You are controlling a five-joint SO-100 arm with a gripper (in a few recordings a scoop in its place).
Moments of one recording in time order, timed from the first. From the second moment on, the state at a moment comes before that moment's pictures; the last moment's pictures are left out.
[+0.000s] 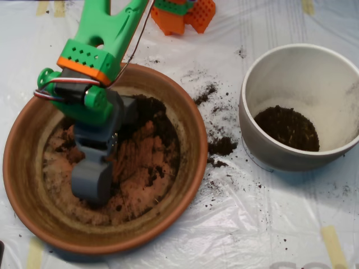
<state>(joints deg) 28.7 50.7 61.5 86.0 -11.5</state>
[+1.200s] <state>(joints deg) 25.5 103.0 124.3 56.0 -18.4</state>
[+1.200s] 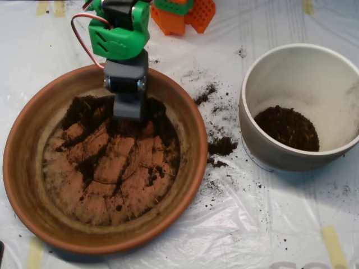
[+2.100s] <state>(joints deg) -6.9 110.9 85.0 89.5 -5.2</state>
